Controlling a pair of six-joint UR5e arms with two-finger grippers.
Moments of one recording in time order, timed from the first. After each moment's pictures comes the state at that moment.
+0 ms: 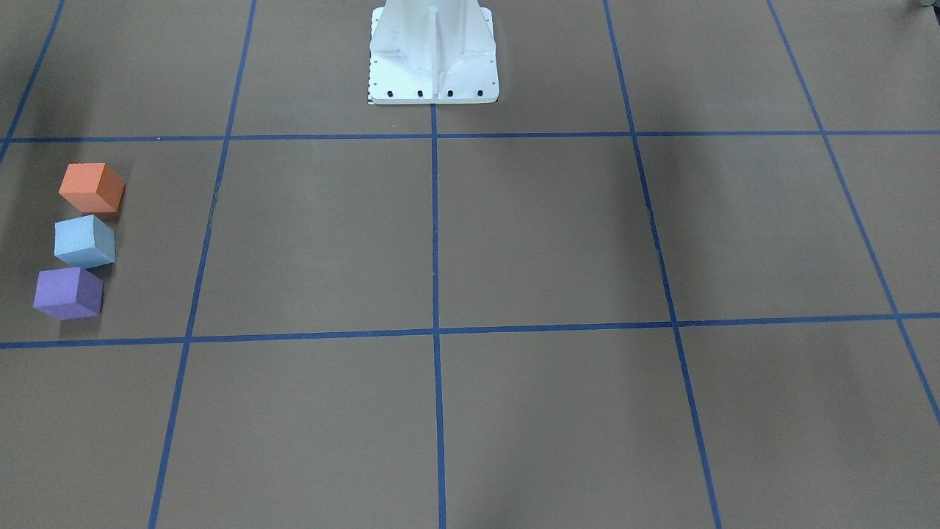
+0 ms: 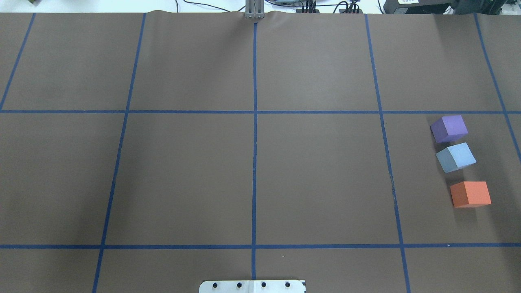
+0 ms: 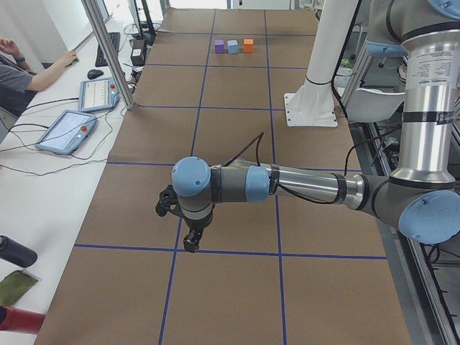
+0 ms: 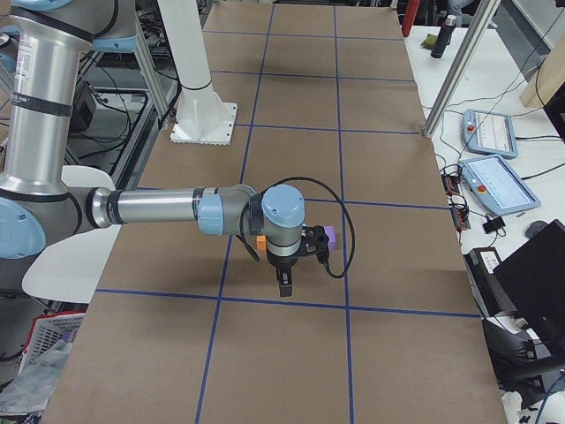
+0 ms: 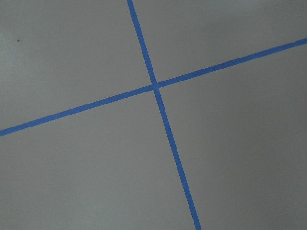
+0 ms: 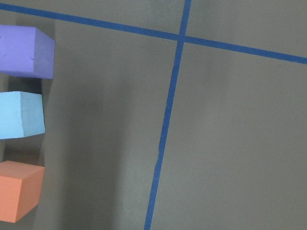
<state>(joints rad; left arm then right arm) -1.66 -1.55 -1.73 -1.41 -2.38 0.39 1.55 -1.81 1.88 -1.63 2.32 -0.14</state>
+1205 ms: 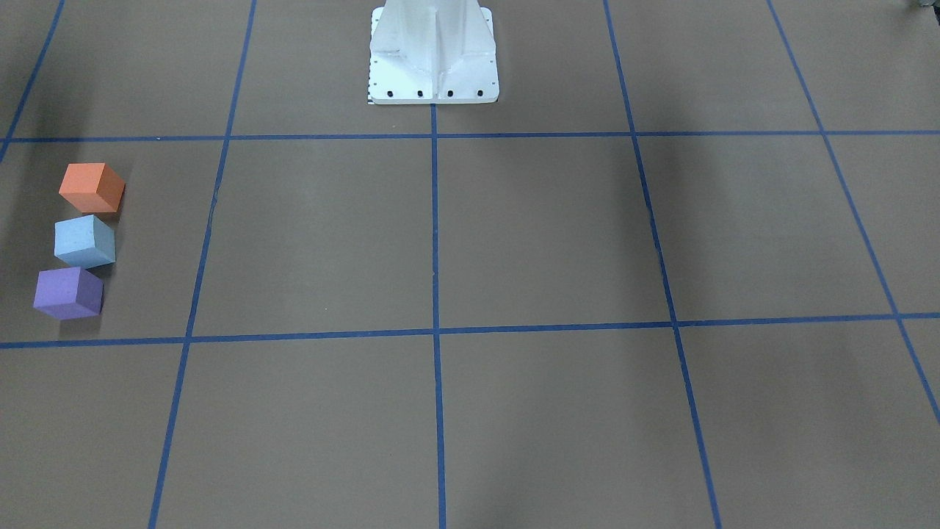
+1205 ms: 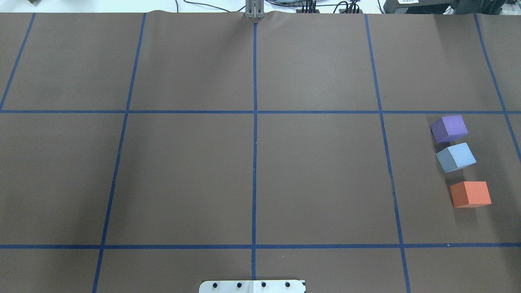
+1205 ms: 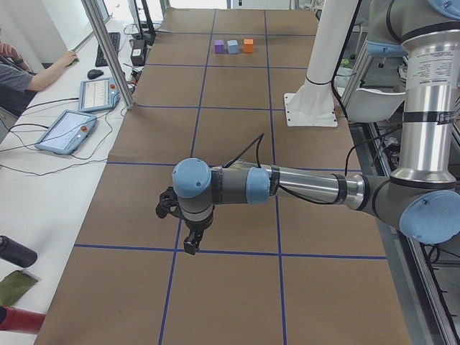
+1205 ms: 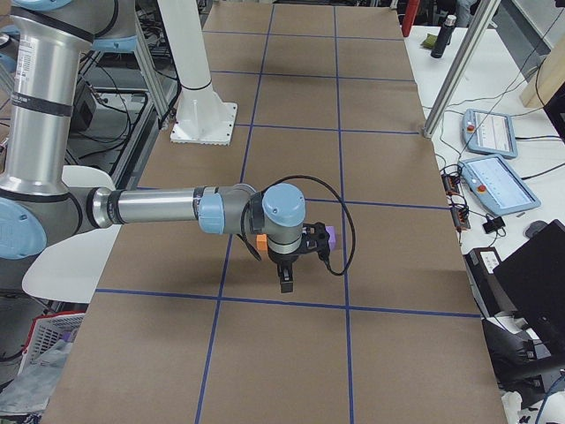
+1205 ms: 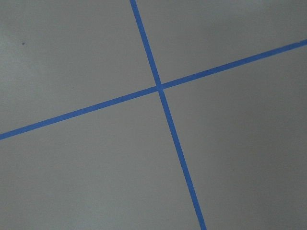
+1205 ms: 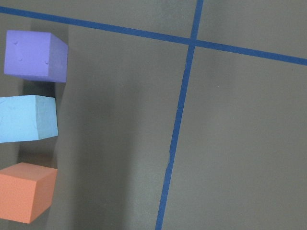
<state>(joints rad) -1.66 -1.55 -1.72 -1.42 -2.37 0.38 1.55 -1.80 1.89 -1.62 2.35 -0.12</state>
